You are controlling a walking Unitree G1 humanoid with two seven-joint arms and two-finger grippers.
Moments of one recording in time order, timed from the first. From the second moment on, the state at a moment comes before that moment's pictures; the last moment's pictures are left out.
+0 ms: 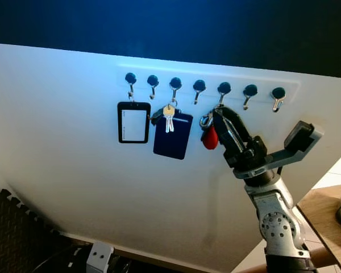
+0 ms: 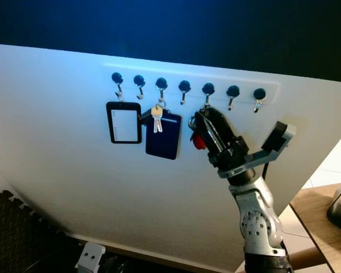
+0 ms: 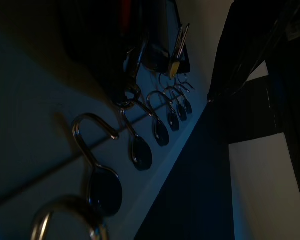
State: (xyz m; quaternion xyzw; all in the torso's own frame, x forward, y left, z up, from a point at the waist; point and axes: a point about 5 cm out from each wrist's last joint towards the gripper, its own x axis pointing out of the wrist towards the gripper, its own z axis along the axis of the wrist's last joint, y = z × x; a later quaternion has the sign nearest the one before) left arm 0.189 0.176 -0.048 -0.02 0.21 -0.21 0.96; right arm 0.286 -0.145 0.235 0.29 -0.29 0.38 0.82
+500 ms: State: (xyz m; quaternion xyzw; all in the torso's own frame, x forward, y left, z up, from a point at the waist) left arm 0.188 0.176 -0.049 -0.02 0.21 -0.21 0.96; right arm 0.283 -0.146 0.235 0.31 -0.30 0.39 0.82
